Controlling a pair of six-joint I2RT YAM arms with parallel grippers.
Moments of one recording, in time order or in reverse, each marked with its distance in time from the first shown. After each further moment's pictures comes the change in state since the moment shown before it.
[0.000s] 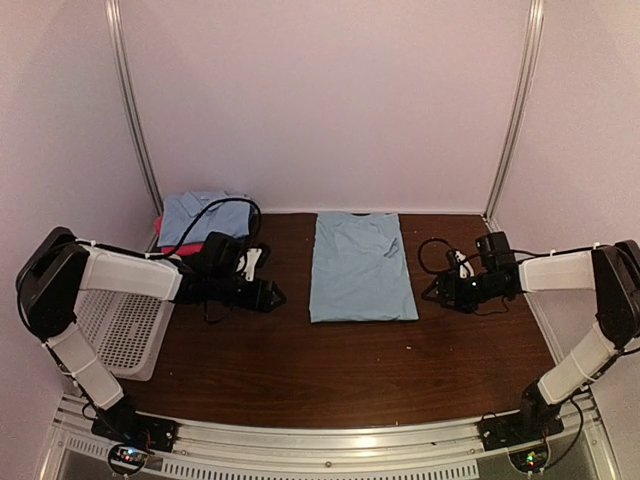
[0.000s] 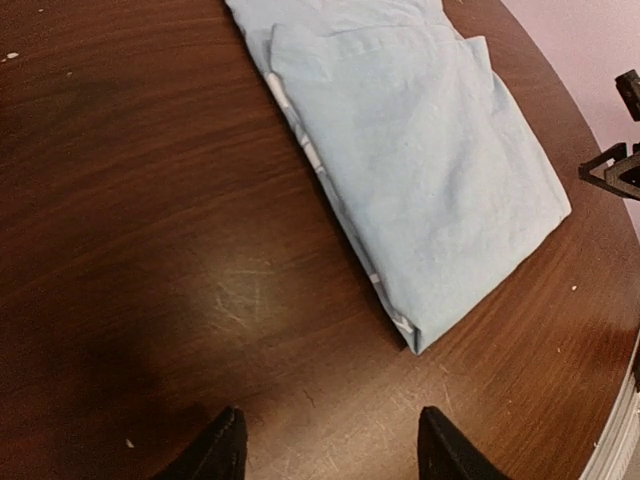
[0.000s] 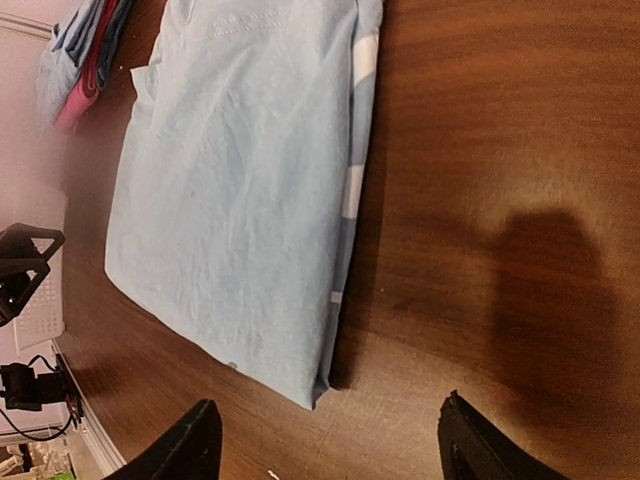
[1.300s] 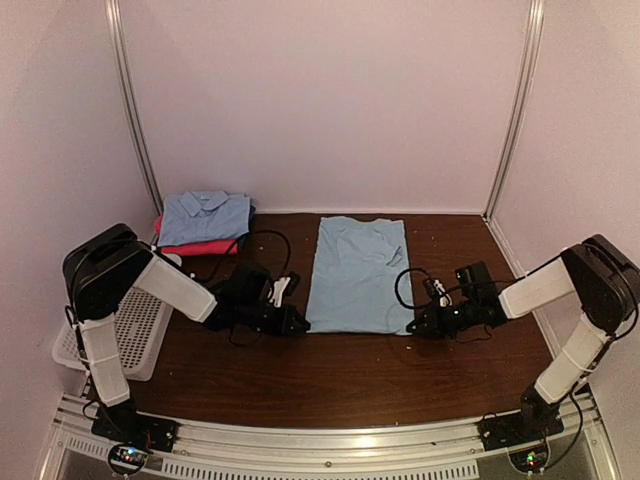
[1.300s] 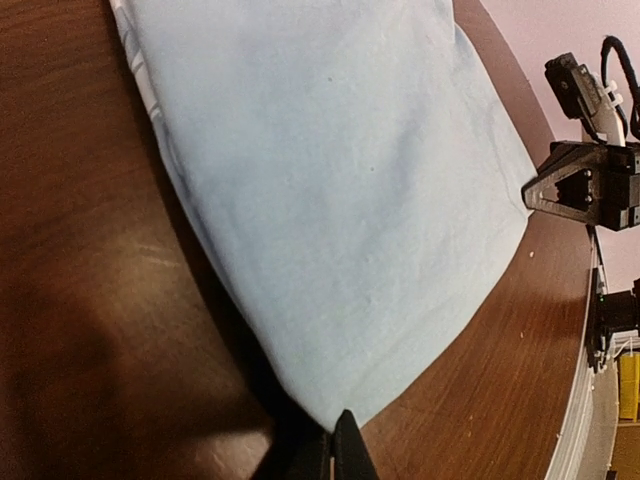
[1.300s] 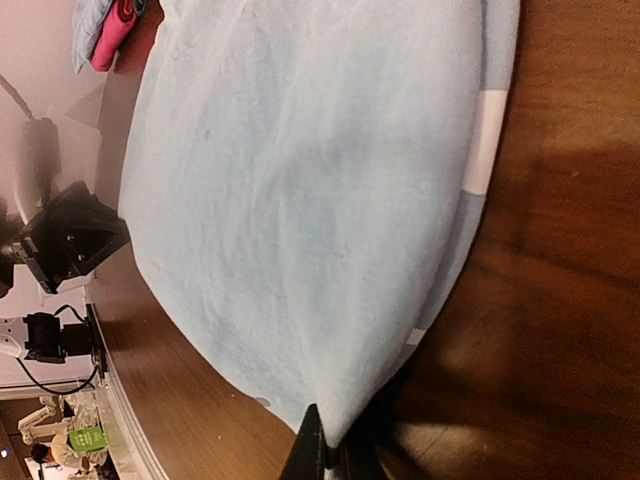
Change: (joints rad) left arm -0.110 0.296 -0.008 0.366 0.202 -0.171; right arm 0.143 0.140 -0.180 0.360 -0.116 0.154
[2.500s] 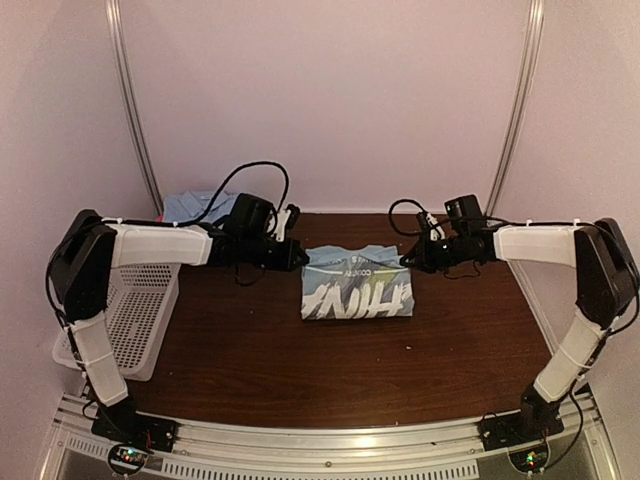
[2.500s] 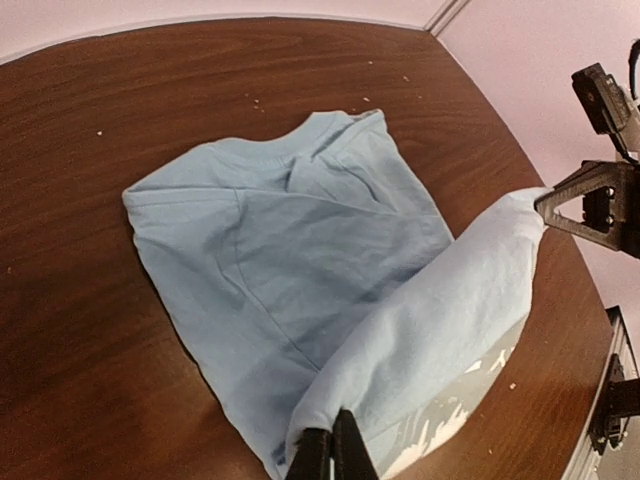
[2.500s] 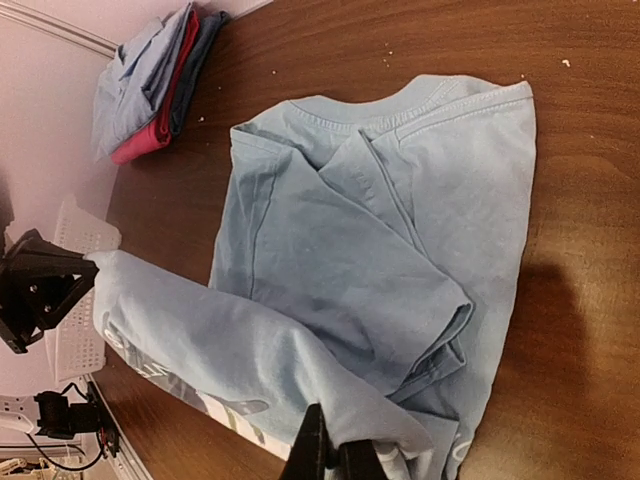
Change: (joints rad) left arm 0.067 -0.132 0.385 -0.453 -0.162 0.137; right arm 0.003 -0.019 0.496 -0.389 0.156 -0.041
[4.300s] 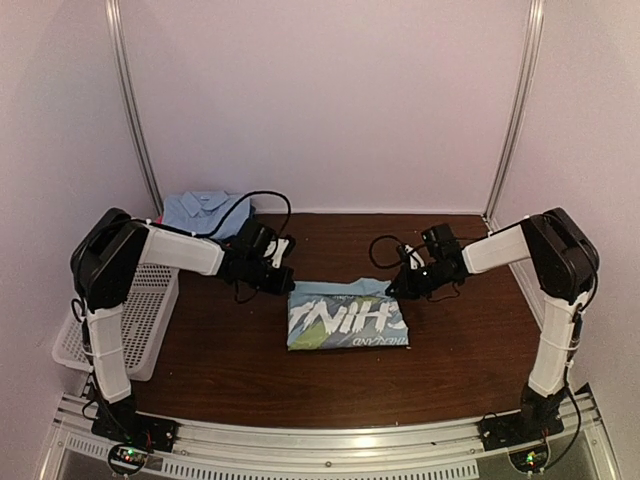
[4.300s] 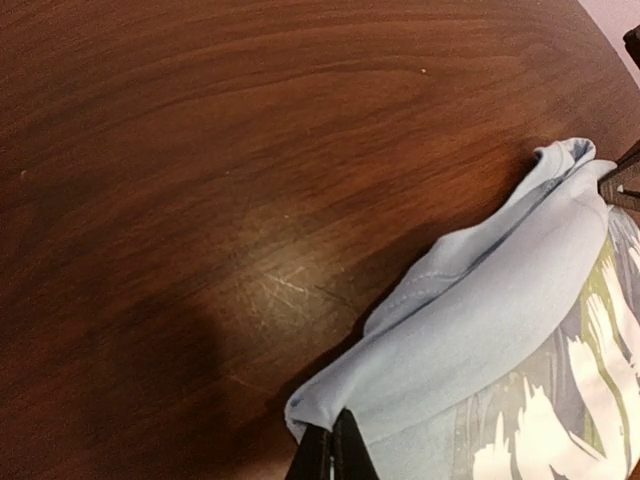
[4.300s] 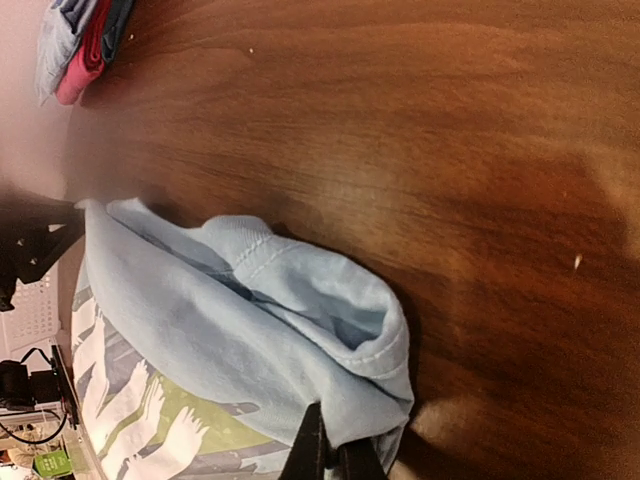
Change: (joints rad) left arm 0.054 0.175 -0.008 -0.039 -0.089 0.147; right arm 0.026 0.314 0.034 0.114 -0.031 -0.075
